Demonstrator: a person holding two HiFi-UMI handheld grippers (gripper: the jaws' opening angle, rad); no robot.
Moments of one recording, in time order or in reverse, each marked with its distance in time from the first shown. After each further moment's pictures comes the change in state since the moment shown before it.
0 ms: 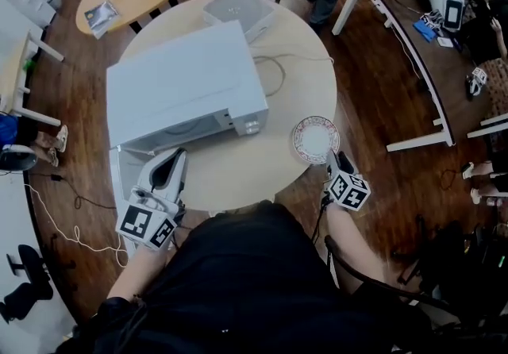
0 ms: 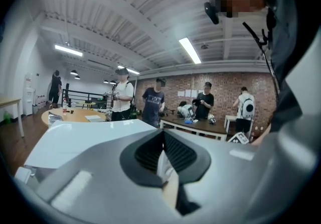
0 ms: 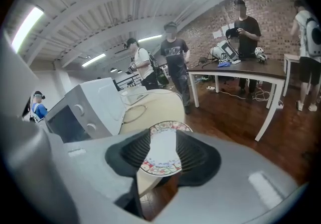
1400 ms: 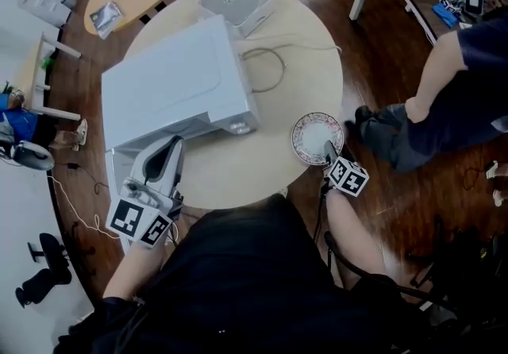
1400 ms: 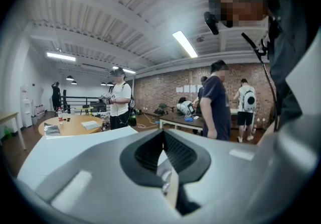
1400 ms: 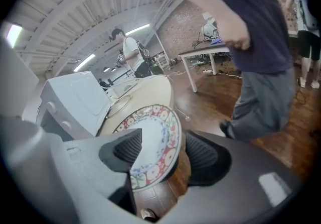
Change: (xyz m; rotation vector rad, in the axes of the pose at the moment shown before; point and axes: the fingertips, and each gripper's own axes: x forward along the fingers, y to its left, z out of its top) left arm 0.053 -0.034 0.040 0.078 0.040 0.016; right arm 0.073 -0.042 -0.047 0.151 0.120 0.016
